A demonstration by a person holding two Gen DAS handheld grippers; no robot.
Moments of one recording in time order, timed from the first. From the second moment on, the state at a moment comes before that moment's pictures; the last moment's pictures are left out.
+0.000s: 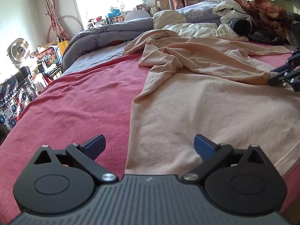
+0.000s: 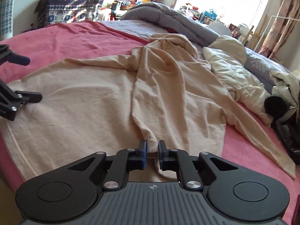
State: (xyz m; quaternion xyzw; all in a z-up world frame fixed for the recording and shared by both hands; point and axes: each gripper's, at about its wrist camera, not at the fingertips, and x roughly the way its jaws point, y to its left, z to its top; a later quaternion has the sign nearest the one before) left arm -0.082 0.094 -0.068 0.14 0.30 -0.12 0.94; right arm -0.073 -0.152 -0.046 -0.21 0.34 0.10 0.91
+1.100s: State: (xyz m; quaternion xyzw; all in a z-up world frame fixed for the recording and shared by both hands) left arm 0.148 0.063 -0.028 0.11 0.23 0.10 0.96; right arm 0.038 -0.182 0.125 -0.40 0.01 -0.01 0.92
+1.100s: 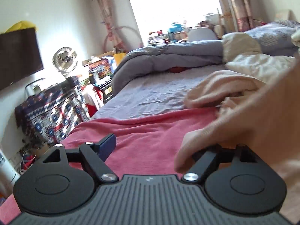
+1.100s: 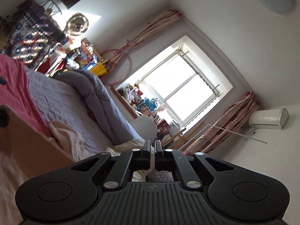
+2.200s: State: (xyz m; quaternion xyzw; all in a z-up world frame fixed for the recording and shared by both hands) left arm 0.136 0.114 -0.084 0.07 0.31 0.04 0.95; right arm 0.112 -0.170 0.027 -0.26 0.14 0.08 0.95
